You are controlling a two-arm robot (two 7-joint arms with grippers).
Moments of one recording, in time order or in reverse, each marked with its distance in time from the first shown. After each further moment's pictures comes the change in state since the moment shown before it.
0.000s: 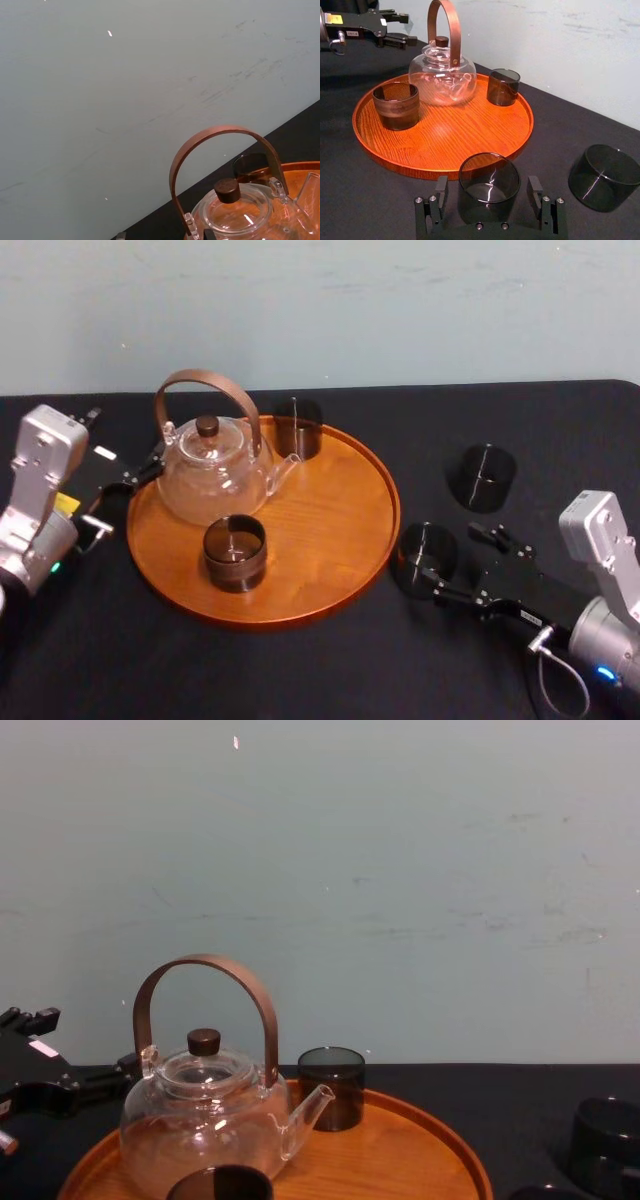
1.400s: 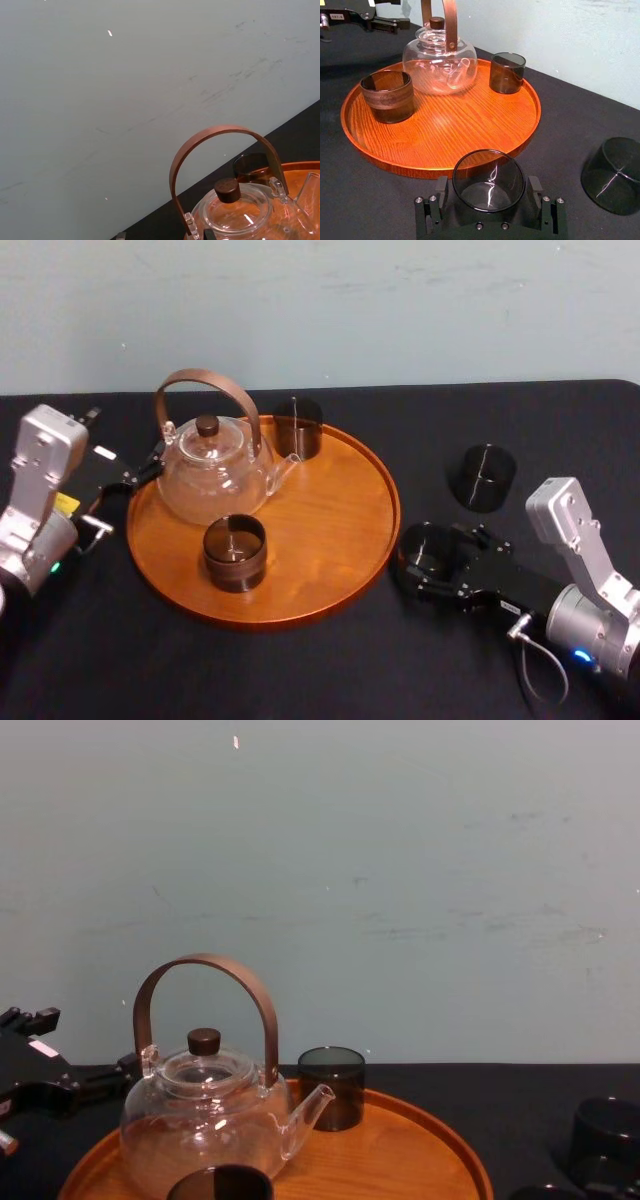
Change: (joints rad) left arm 0.000 0.000 0.000 0.000 0.000 0.000 0.000; right arm 0.105 -0.030 -0.057 0.094 -0.003 0.066 0.021
